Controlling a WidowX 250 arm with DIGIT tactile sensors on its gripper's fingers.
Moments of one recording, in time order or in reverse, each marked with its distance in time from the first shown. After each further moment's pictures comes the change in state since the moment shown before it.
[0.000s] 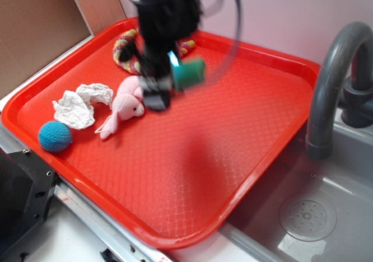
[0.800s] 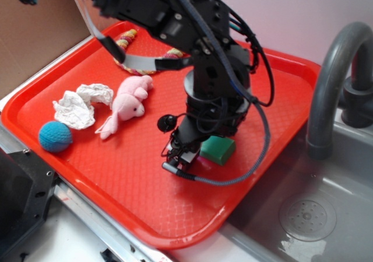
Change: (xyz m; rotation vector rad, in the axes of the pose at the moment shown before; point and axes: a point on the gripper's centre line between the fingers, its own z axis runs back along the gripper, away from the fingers) arm 0.032 -0.045 -0.118 0.122 0.269 -0.692
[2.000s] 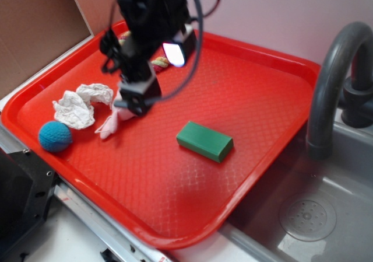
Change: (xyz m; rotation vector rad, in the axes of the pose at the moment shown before) arm -0.049 0.007 0.067 -0.040 -0.290 0.082
